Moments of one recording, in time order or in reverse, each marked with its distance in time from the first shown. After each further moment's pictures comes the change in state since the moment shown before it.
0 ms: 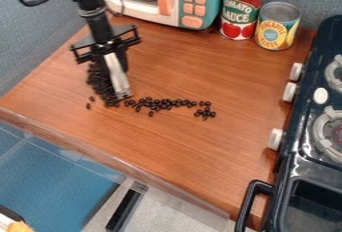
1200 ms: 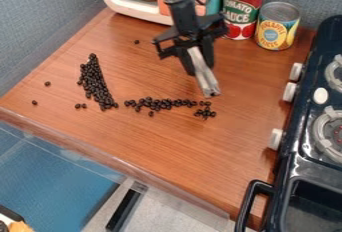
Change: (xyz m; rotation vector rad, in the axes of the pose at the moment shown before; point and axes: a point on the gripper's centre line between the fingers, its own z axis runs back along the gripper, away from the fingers) arm -0.093 -0.134 0.019 -0.159 0.133 -0.152
